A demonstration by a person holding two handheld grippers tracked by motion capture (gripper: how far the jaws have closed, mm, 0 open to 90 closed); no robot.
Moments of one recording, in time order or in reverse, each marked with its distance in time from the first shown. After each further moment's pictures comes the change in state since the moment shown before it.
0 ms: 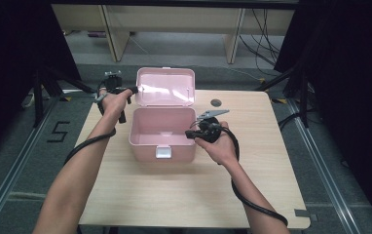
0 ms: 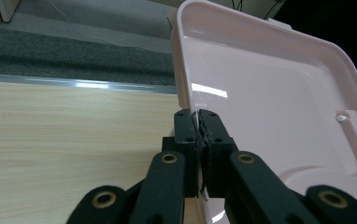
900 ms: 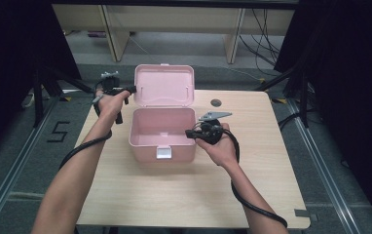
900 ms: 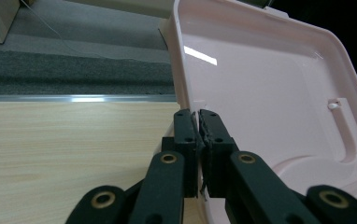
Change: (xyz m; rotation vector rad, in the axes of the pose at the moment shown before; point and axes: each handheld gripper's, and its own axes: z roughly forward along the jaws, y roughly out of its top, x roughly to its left) left arm 0.002 -0.001 -0.014 -0.038 -0.030 0.065; right arm -0.001 -0.006 0.000 -0.060 0.017 0.011
